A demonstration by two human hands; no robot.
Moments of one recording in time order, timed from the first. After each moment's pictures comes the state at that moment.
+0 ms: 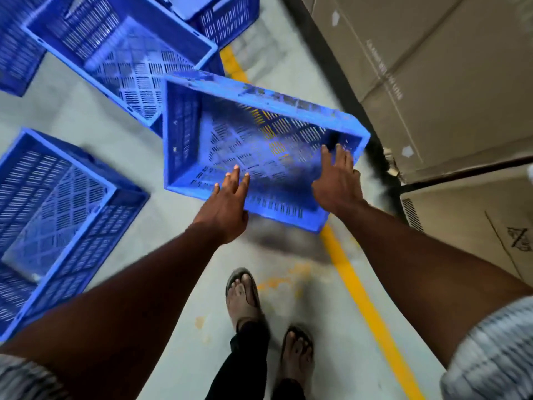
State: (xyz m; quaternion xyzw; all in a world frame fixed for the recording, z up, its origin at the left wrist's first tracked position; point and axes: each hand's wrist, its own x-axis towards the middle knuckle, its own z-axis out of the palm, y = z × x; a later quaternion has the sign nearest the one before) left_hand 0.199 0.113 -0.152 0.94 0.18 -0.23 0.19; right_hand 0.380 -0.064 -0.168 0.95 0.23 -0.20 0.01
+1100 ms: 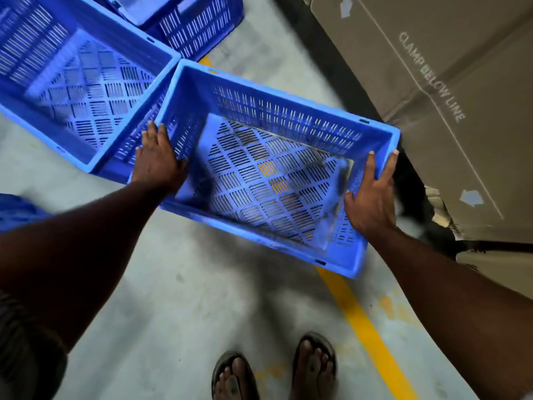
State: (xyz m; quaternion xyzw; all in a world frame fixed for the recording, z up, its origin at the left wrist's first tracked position) left_hand 0.356 0.312 -0.326 0.91 0.37 -0.10 0.14; right_hand 0.511 -0.066 -0.345 0.98 0.16 -0.10 -0.10
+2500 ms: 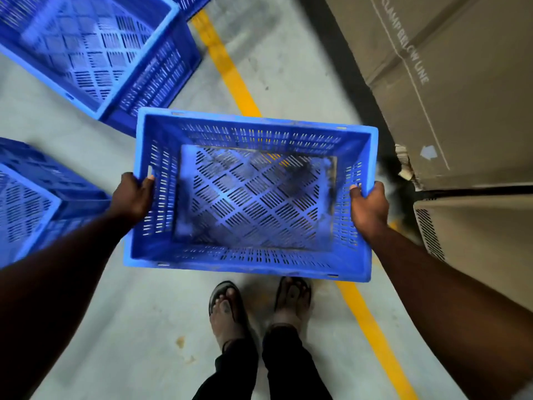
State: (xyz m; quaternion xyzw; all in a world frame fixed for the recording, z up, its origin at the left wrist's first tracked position) left_hand 0.195 0.241 -0.265 0.73 0.58 -0.12 0.34; right_hand 0.429 -0.131 -0.272 0.92 -0.15 -0.24 -0.28
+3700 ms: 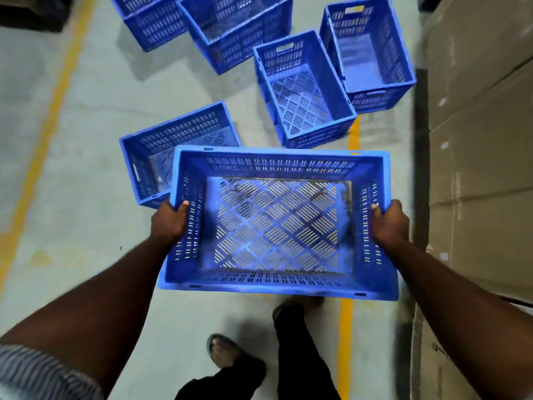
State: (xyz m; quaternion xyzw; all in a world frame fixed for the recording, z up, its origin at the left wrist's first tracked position) left_hand -0.106 0.156 0.081 0.54 0.78 0.02 0.32; right_hand 0.294 0.001 0.079 0.93 0.21 -0.27 -0.15
